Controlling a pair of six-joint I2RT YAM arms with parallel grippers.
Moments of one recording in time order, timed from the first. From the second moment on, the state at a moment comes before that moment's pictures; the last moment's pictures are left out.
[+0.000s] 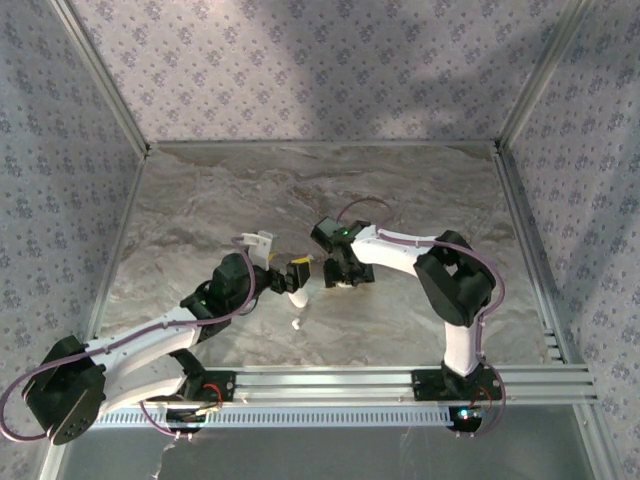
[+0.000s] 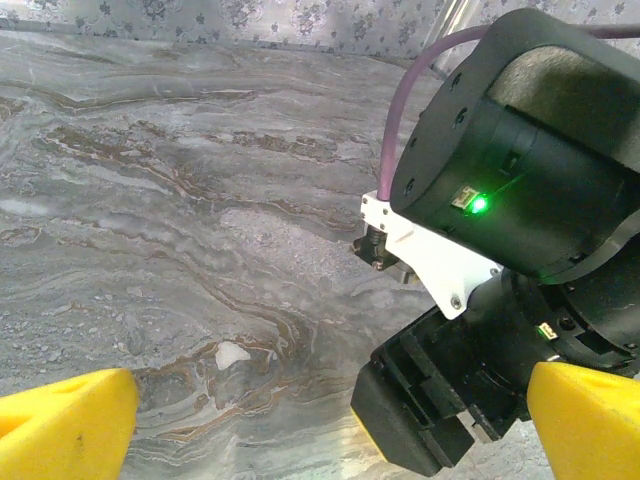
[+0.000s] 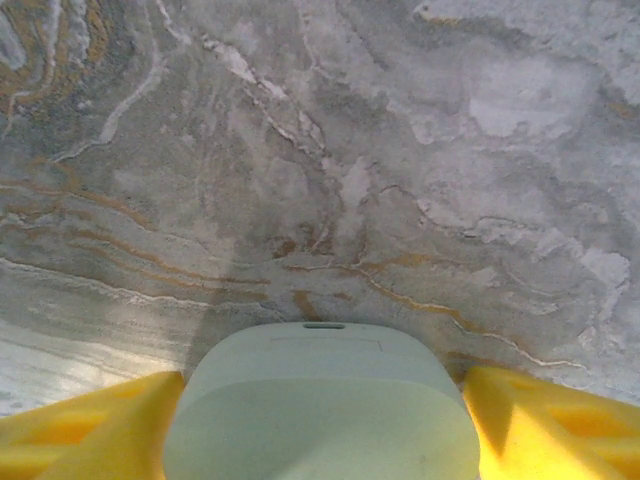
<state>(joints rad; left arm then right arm) -0.79 1.00 0.39 0.31 -0.06 -0.41 0.79 1.90 1.25 -0.81 0.11 0.65</state>
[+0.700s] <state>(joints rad) -0.79 1.03 0.40 0.31 -0.06 -0.41 0.55 1.87 1.33 -0.84 0.12 0.53</state>
